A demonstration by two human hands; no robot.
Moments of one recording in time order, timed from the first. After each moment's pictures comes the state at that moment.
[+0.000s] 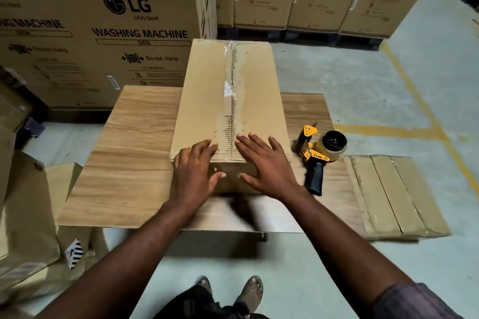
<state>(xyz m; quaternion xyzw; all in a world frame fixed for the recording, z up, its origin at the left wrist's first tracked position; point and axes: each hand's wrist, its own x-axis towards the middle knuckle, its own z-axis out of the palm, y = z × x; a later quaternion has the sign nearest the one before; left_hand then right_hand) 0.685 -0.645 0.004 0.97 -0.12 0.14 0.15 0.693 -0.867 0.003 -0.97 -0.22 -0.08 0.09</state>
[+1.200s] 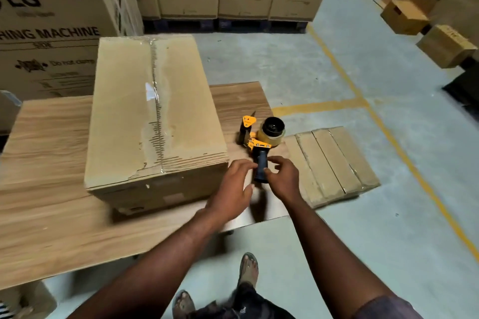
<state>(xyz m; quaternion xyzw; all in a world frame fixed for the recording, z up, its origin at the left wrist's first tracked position) 0.661 -0.826 -0.017 0.84 -0.30 -0.12 0.43 0.634 -0.993 -0.031 -0.85 0.32 -0.04 0.41</state>
